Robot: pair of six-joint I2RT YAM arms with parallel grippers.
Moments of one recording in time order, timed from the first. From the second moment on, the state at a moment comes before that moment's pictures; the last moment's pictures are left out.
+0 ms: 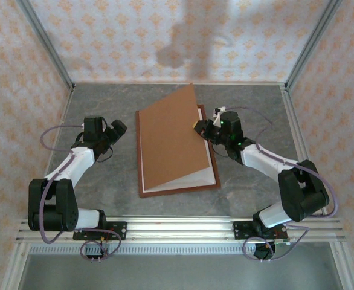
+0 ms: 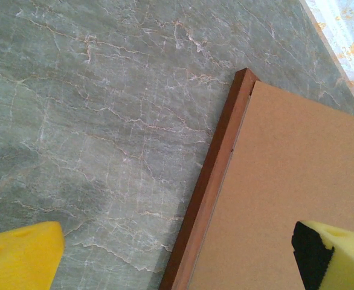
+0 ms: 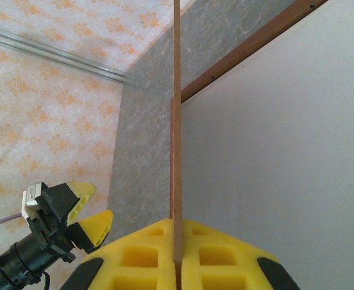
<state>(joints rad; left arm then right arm) 0.06 1.34 0.76 -0.19 0.13 -0.81 0.44 1.46 0.81 0.24 -0.37 0.96</state>
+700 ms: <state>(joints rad) 0.06 1.34 0.76 -0.19 0.14 -0.81 0.44 1.44 0.75 0.27 -0.36 0.98</state>
